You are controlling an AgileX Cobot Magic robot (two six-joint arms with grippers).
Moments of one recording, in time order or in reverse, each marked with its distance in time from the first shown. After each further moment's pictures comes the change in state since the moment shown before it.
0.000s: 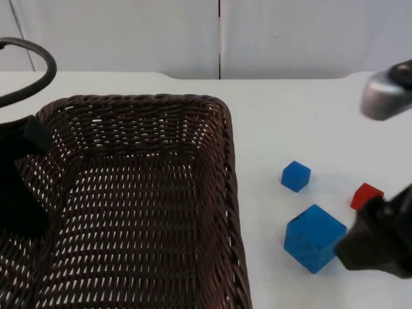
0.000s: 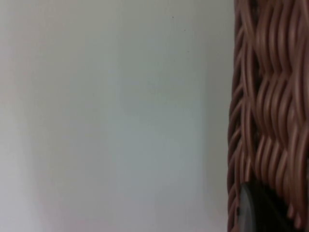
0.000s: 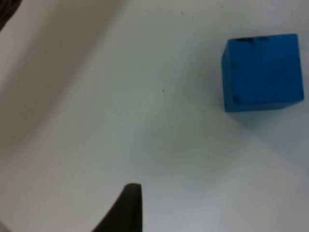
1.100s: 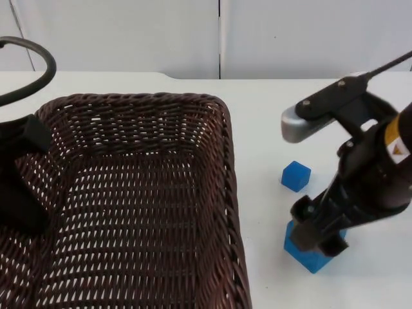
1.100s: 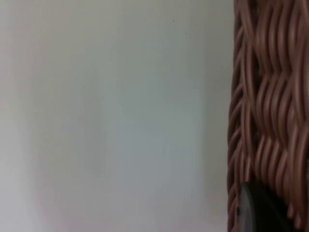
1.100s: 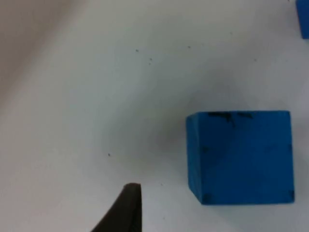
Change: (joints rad) right arm -0.011 0.356 -0.147 -0.292 -0.148 0.175; left arm 0.000 0.000 0.000 0.000 -0.006 0.000
